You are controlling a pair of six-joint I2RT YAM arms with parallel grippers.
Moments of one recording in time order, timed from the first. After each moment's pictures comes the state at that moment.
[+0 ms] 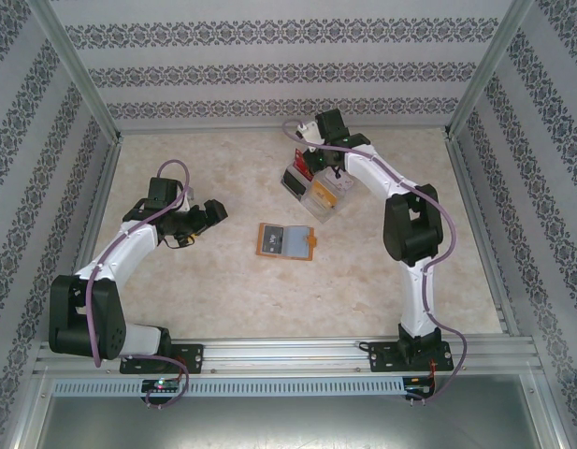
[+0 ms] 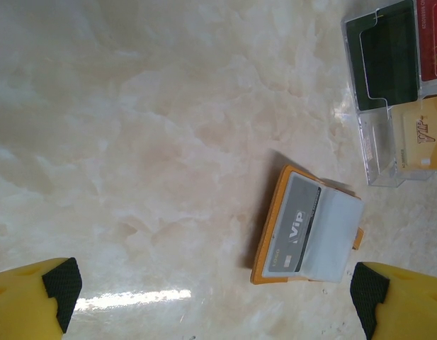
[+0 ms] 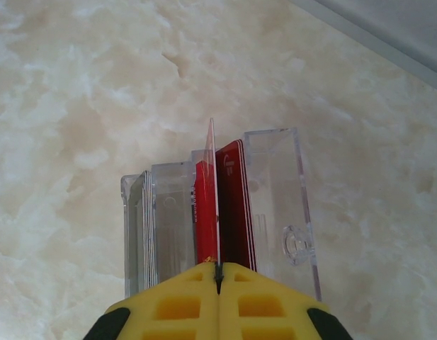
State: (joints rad) left arm -0.05 1.36 0.87 -0.50 0.43 -0.58; right arm 0.36 2.17 1.88 -0.59 -0.14 -0.21
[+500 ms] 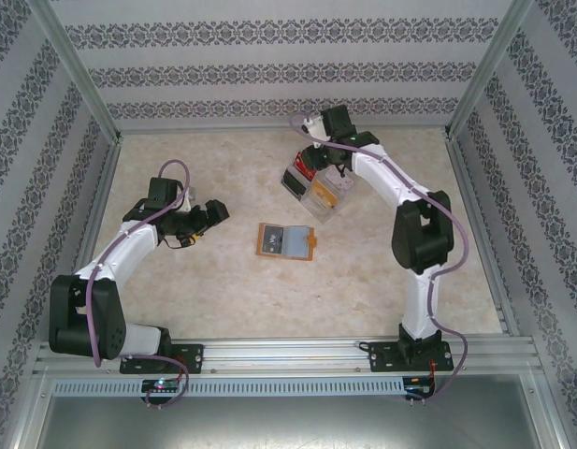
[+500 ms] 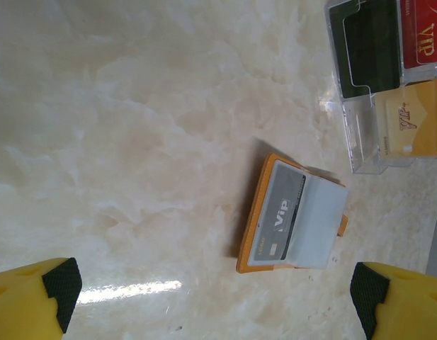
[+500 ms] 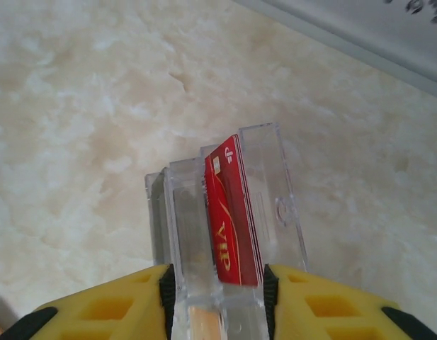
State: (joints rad) left arm -0.05 1.36 0.87 -0.50 0.49 -0.58; right arm 0.36 2.02 1.80 -0.61 -0.13 -0.09
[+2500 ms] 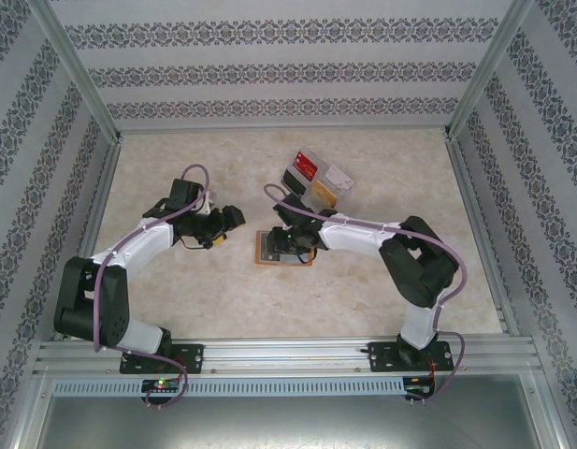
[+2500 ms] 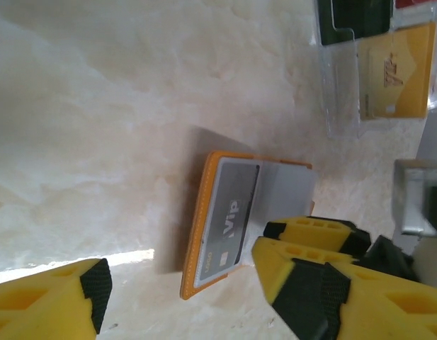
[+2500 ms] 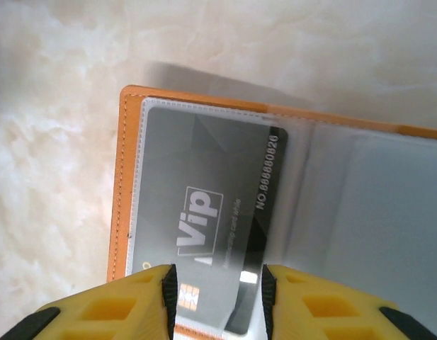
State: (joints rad) left arm -0.20 1.45 0.87 -0.40 0.55 -0.72; right arm 0.75 1.82 1.13 -0.34 -0.17 0.74
